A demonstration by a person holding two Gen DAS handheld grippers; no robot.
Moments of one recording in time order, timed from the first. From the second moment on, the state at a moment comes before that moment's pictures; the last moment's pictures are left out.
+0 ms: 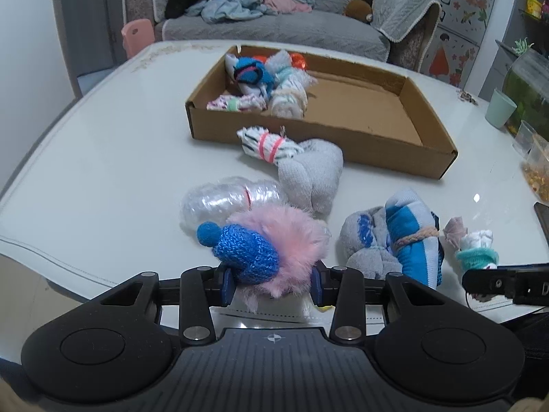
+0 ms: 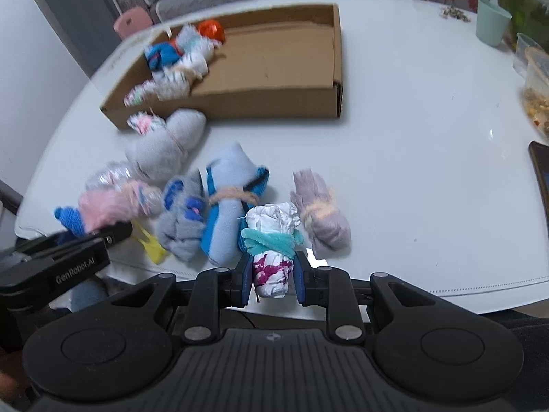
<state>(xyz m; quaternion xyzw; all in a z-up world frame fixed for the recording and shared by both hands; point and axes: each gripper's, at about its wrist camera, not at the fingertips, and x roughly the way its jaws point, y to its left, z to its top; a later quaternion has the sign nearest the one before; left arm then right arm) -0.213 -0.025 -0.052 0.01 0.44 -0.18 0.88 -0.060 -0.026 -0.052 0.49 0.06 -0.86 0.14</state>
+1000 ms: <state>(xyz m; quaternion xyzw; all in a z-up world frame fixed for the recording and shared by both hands) -0.029 -0.126 0.070 0.14 0.32 -0.41 0.84 -0.238 -0.059 0.063 0.31 0.09 -0.90 0.31</state>
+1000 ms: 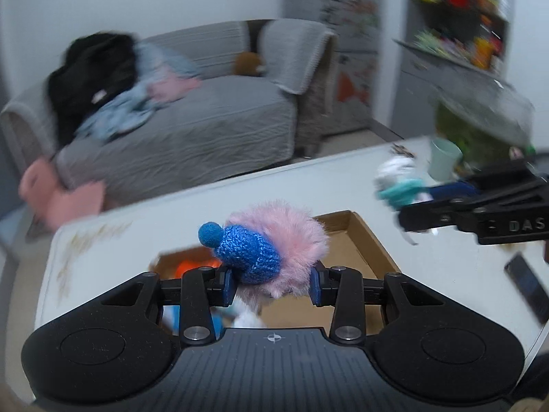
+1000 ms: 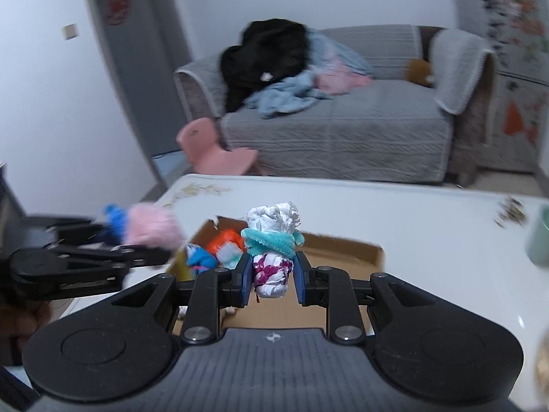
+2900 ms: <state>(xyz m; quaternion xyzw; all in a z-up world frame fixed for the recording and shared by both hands) 0.059 -0.213 -0.081 0.28 0.37 -0.46 0.75 -0.356 -0.114 -0.035 0.41 0.17 -0.84 0.31</state>
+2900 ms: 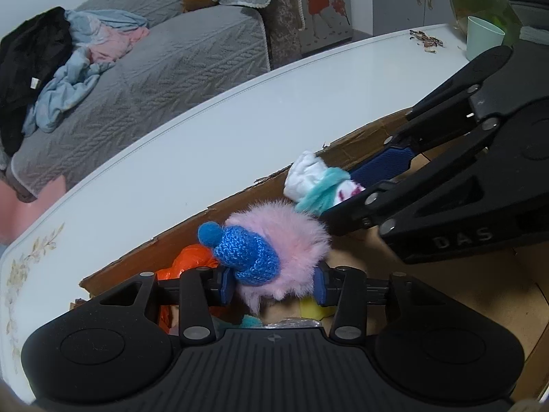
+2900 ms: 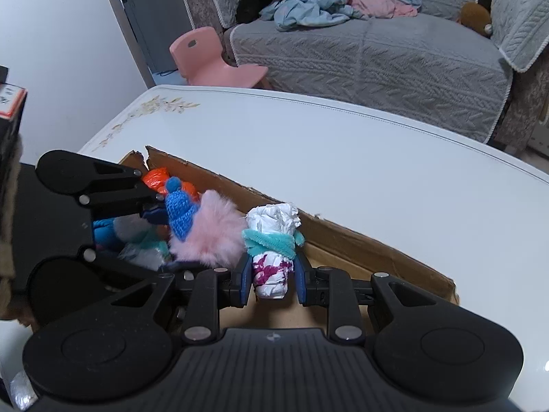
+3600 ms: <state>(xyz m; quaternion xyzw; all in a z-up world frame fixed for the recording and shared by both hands) 0.035 -0.196 -0.041 0.27 0.35 -0.48 0.75 -0.336 -0.103 -0.012 0.39 0.16 -0.85 0.30</state>
